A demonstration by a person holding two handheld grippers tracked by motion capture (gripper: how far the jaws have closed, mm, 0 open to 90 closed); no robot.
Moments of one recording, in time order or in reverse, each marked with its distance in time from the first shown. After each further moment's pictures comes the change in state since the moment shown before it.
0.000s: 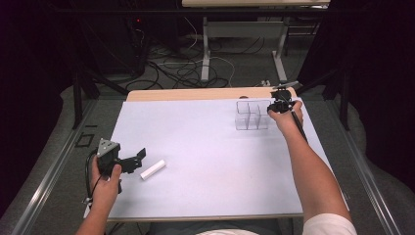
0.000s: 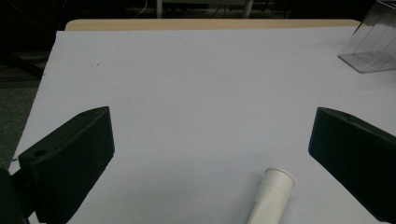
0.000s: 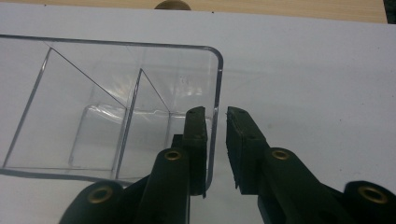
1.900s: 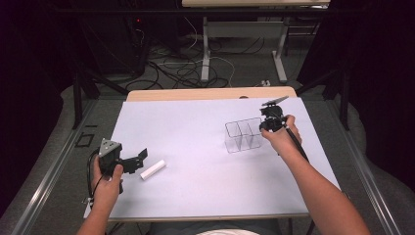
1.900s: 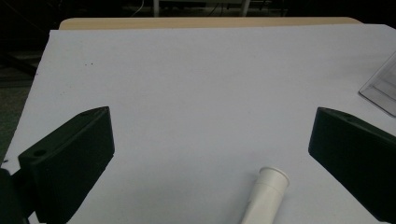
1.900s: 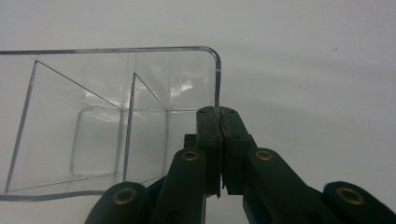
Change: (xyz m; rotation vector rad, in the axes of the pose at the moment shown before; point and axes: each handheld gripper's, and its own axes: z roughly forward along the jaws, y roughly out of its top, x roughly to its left) left arm -0.004 0.000 0.001 0.004 -0.010 0.002; right arm 0.051 -0.053 -0.041 0.083 0.050 -0.059
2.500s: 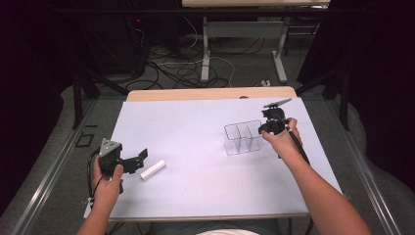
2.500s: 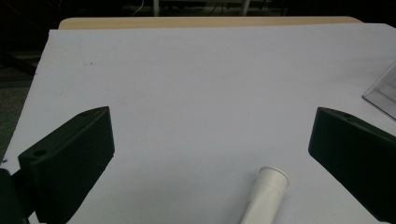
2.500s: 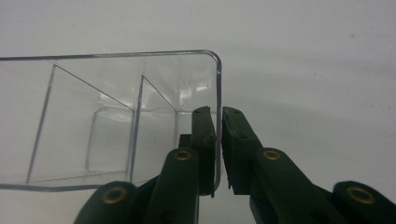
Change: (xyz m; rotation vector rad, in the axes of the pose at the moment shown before) left arm 0.000 0.000 0.000 0.005 0.000 0.000; right arm -0.001 -0.008 -0.009 -0.003 0.059 0.023
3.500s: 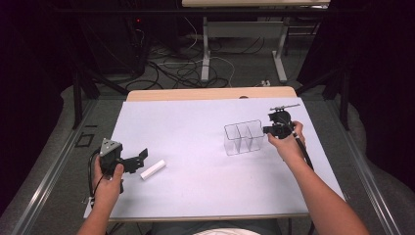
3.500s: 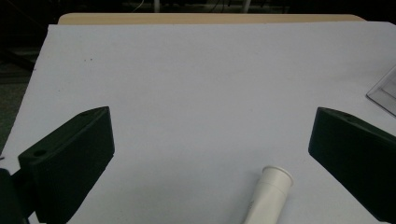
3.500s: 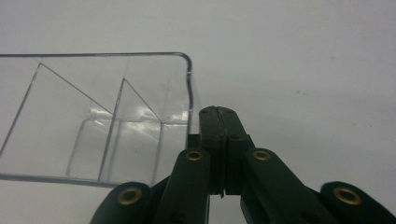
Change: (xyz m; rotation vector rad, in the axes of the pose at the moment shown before) left arm 0.002 -0.001 0.004 0.008 0.004 -0.005; right arm -0.017 -0.015 0.000 -0.132 0.020 -0.042
